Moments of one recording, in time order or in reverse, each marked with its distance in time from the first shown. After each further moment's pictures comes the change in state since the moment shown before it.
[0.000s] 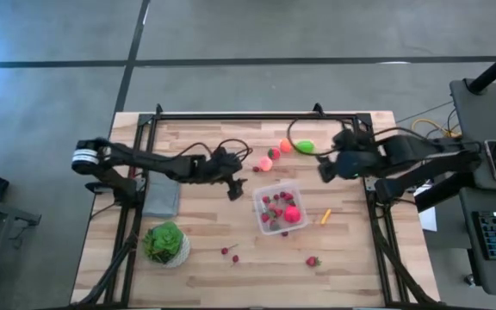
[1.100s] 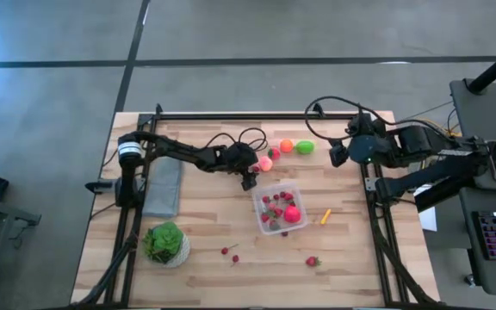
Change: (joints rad) left arm 0.182 0.387 0.162 0.148 0.183 0.160; right arm -0.120 -0.111 -0.006 -0.028 0.086 -0.105
